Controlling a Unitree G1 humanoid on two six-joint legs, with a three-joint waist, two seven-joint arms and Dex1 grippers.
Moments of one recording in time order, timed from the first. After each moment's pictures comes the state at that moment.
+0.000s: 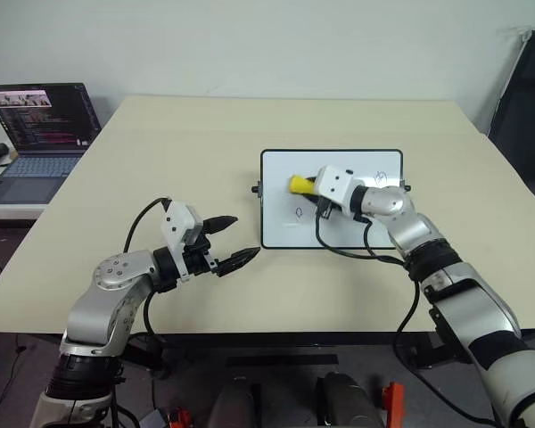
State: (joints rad) left arm -0.23 0.60 0.06 -0.19 -0.46 0.39 -0.88; right arm -0.97 -0.37 0.34 0.81 -0.16 -0.26 0.62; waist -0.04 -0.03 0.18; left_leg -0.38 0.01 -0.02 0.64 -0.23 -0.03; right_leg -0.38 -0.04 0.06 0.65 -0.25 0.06
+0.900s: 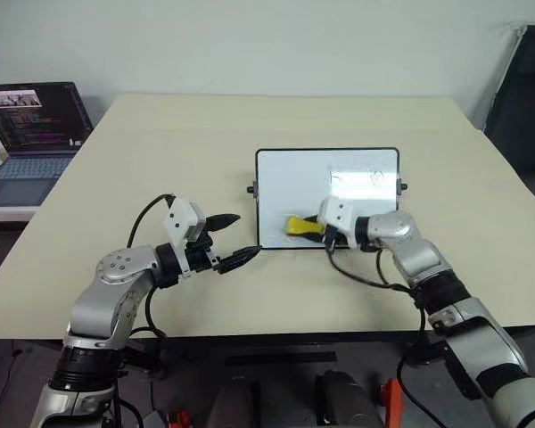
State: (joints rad) left arm -0.27 0.60 0.05 -0.17 -0.45 0.39 -0.91; right arm -0.72 -0.42 0.26 0.33 0.02 0.10 0.96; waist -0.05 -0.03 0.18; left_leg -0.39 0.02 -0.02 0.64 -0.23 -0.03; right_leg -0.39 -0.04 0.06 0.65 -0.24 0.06
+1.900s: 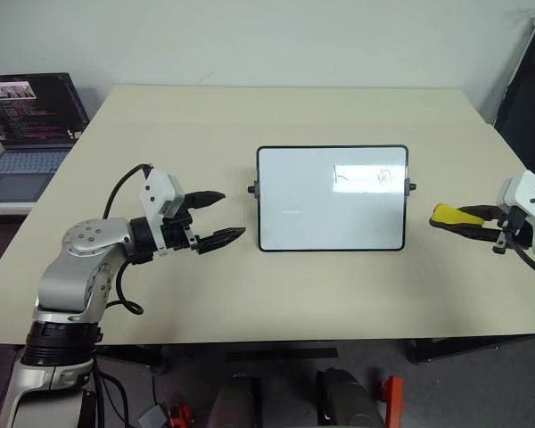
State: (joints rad) left arm -0.39 0.72 0.10 -0.11 -0.47 0.41 -1.01; right arm -0.31 -1.06 -0.21 0.05 0.26 0.31 1.15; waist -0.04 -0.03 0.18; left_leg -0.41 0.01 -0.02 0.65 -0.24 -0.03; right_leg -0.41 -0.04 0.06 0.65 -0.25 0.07
